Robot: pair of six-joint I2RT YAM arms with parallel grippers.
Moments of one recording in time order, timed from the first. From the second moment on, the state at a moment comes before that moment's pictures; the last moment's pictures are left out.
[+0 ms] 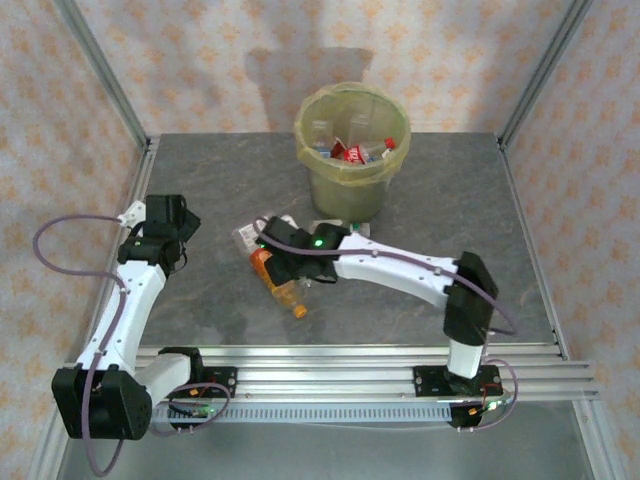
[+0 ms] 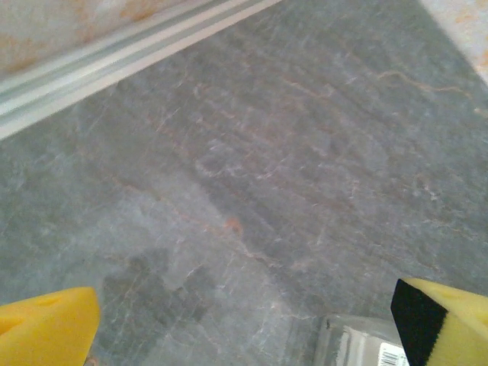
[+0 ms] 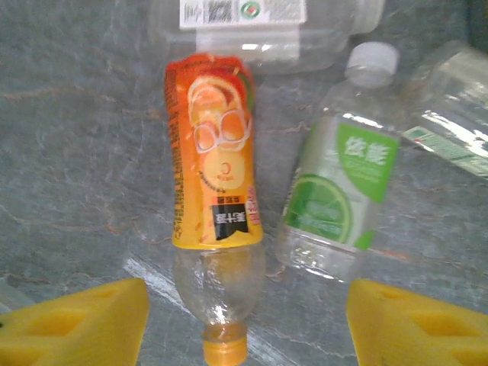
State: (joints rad) left arm 0.07 1.06 0.89 -0.73 -0.36 -0.89; right arm 1.12 1.84 1.64 -0.90 0.22 0.51
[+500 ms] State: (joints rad) left arm 0.13 1.05 0.83 -0.72 -0.26 -0.93; right arm 1.14 2.16 1.92 -0.97 0.24 0.45
